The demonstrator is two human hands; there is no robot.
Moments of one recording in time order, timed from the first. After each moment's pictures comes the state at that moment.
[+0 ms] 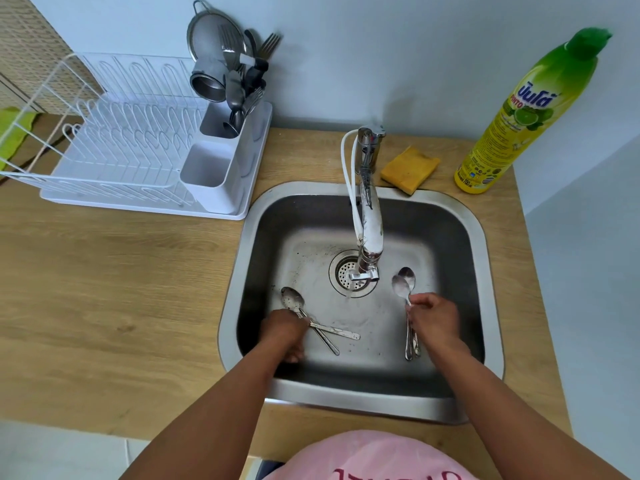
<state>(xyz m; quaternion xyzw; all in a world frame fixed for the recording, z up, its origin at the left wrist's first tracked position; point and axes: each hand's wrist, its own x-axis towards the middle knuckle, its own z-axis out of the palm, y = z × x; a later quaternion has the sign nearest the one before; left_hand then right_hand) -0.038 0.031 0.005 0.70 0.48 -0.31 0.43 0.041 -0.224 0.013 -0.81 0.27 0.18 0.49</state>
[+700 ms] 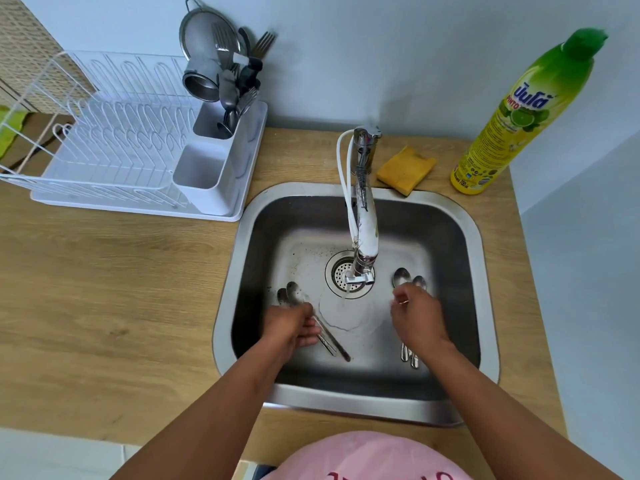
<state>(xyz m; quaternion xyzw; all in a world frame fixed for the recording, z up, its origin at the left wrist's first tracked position) -0.026 0.016 0.016 0.54 0.52 -0.18 0.64 0.041 -0.209 0.033 -0.94 0.02 0.14 0.32</state>
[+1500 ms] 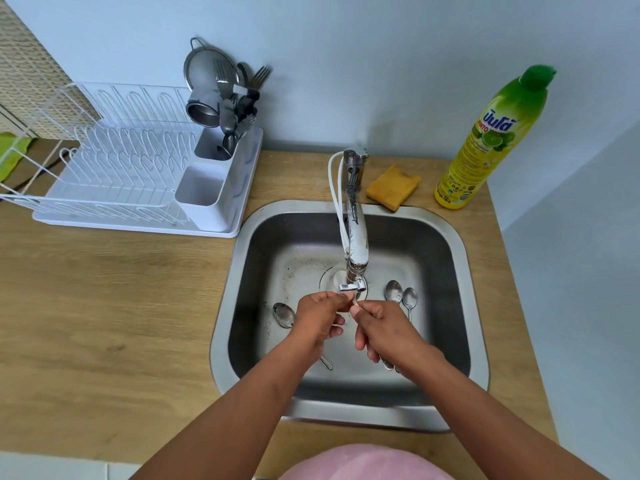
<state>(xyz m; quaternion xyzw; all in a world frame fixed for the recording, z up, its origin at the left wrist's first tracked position) 0.002 -0.031 0.067 0.54 0.39 -0.14 0.73 0.016 -0.170 0.116 -0.79 0.02 0.35 0.50</state>
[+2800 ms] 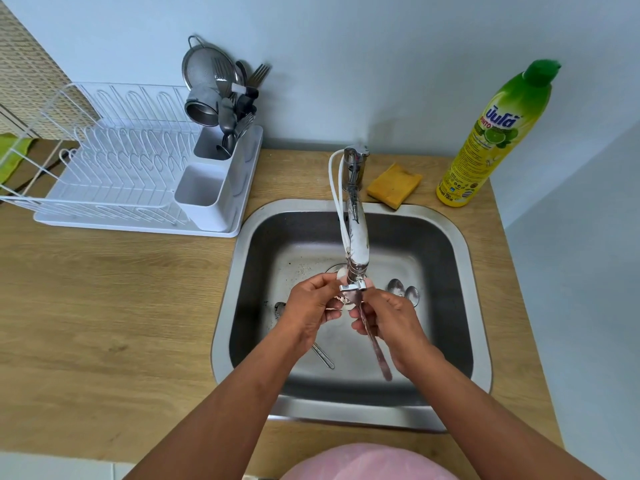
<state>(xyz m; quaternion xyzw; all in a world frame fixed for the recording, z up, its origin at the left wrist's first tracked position) 0.004 -0.013 0.098 0.54 0.31 -0.12 0.78 0.019 -0.166 0.111 -0.67 0.15 0.28 0.67</state>
